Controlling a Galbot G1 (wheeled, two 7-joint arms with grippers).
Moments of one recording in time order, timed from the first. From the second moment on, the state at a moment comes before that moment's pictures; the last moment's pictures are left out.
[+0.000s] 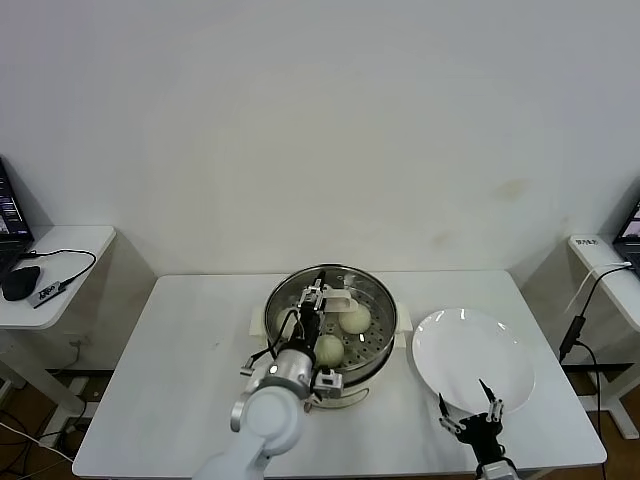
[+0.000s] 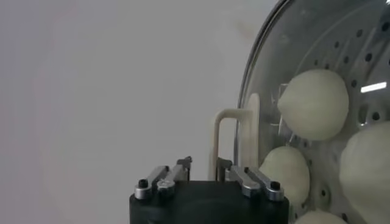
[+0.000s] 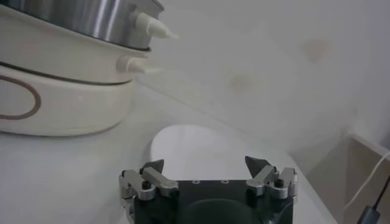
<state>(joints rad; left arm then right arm) 1.03 -1.36 0.02 -1.90 1.37 0.36 0.25 -1.59 1.54 0.79 1.81 -0.33 0.17 -0.21</state>
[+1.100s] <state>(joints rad) 1.75 -1.29 -0.51 -2.13 0.19 -0.13 -0.14 -1.67 1.44 0.71 1.89 -0.11 0.20 -0.19</state>
